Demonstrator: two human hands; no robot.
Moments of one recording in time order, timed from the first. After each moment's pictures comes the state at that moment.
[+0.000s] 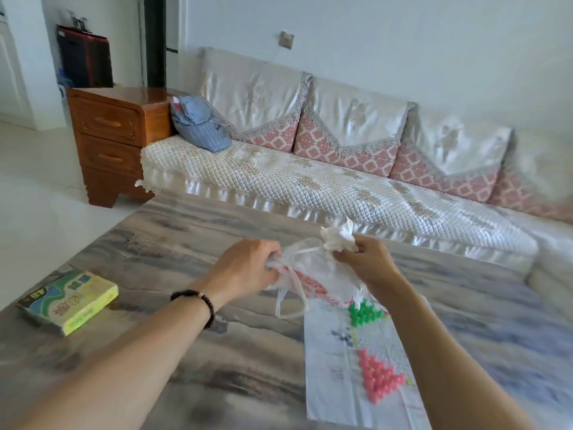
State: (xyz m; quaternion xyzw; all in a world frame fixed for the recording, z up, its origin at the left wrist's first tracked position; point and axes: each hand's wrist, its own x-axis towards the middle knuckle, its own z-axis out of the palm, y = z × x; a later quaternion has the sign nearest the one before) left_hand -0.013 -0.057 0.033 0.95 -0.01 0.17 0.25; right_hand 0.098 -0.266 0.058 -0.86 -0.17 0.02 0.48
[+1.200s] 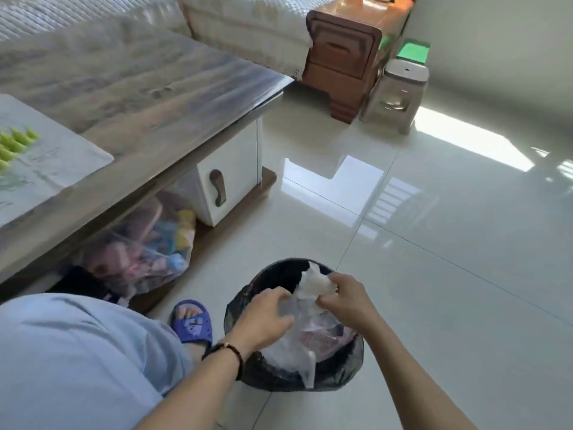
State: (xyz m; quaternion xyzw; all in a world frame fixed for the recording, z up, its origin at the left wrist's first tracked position) left_hand -0.239 -0.599 -0.251 0.84 -0.34 -0.35 0.26; right_hand -0.341 -0.760 -0.240 -0.85 0.37 0.04 0.39
